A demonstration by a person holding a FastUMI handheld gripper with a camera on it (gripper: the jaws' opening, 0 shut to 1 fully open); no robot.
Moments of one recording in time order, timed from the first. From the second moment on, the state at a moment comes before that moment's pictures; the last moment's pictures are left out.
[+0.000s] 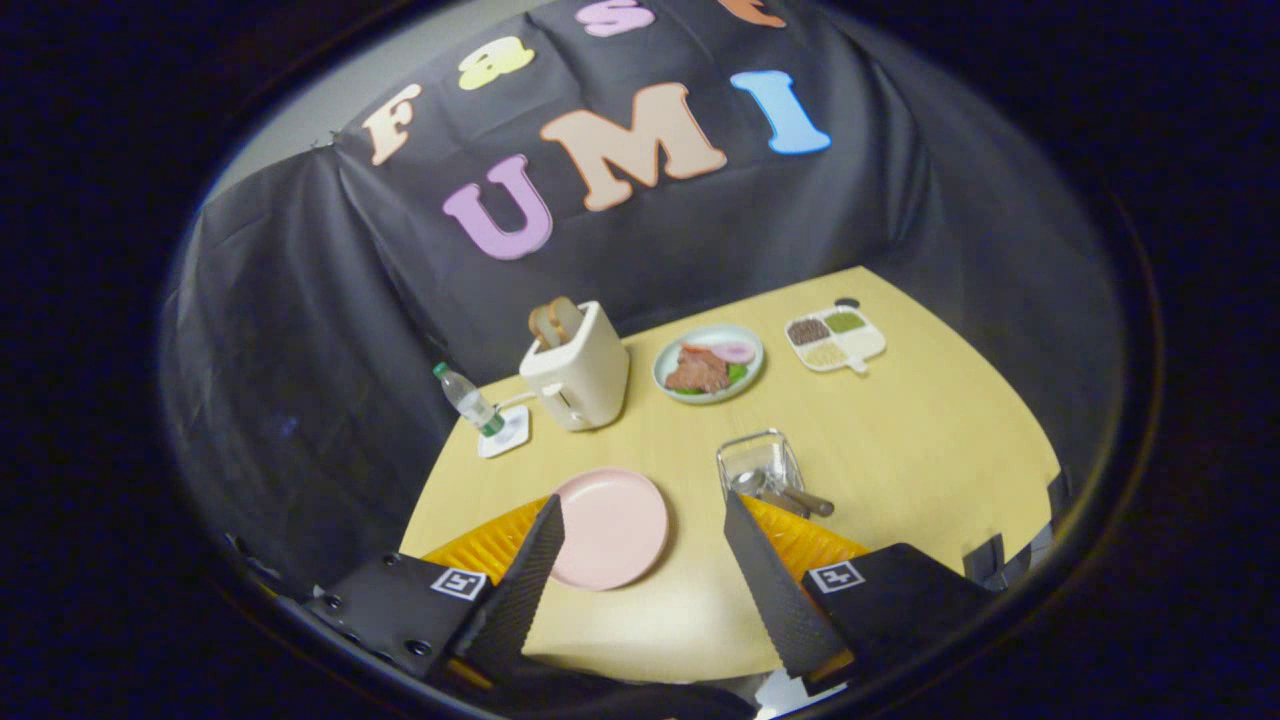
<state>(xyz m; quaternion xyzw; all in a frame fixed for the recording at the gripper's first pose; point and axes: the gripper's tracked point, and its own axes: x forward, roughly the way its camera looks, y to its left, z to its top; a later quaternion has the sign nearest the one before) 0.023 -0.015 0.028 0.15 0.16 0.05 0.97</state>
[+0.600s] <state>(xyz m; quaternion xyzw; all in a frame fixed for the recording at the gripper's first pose) 0.016 -0.023 0.121 0.09 -0.05 0.05 0.99</state>
